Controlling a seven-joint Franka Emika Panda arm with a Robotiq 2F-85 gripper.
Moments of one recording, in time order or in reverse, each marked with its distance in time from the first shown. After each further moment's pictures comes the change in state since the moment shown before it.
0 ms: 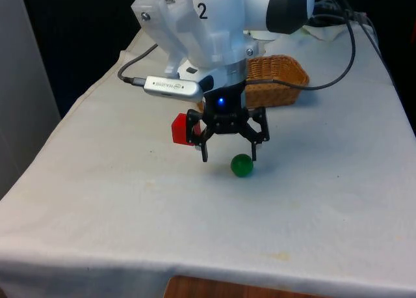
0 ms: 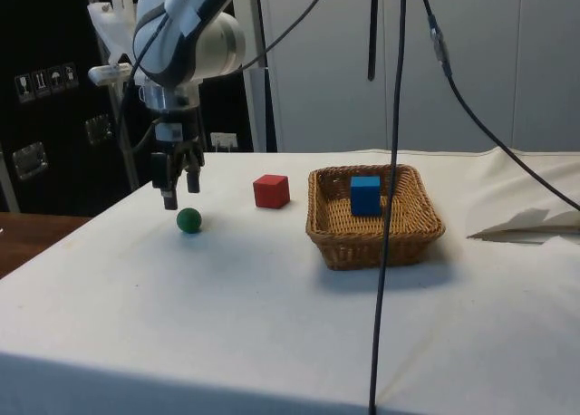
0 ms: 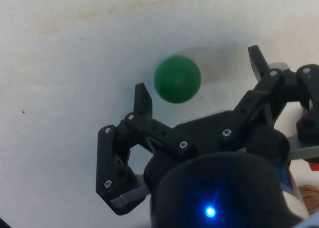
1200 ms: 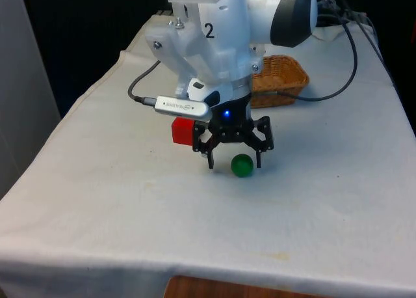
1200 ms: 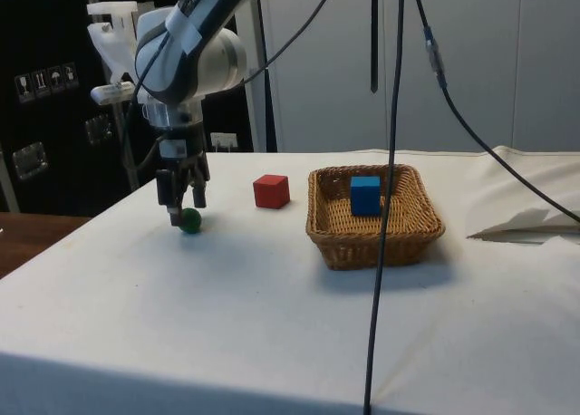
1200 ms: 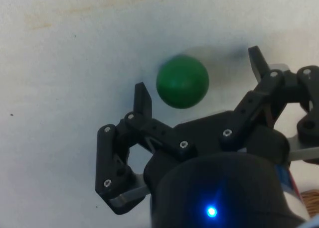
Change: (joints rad) arm 0.008 0.035 0.004 0.000 0.000 -0.006 0.015
